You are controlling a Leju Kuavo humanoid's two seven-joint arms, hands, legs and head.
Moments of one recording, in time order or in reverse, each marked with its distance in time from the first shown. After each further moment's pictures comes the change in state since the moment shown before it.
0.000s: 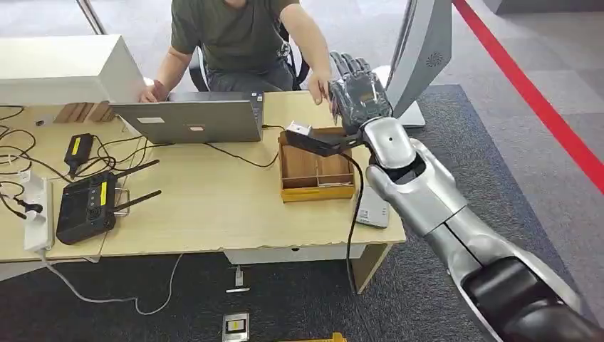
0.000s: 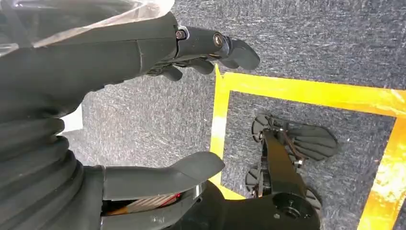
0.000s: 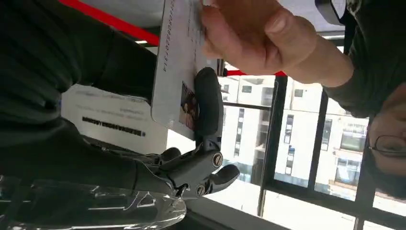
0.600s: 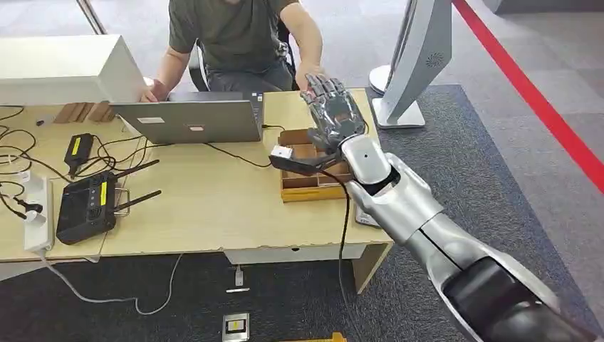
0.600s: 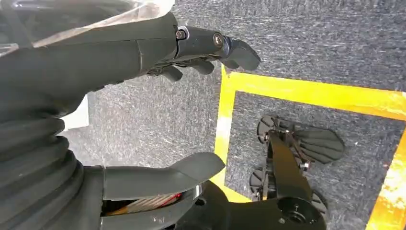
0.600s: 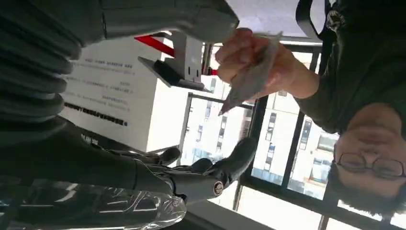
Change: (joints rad) left arm 0.002 -0.003 0.000 0.000 0.011 0.017 0.026; right arm 0.011 0.074 0.063 0.143 0.081 -0.086 -0.034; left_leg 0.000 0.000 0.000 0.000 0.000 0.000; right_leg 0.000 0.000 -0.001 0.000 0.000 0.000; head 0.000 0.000
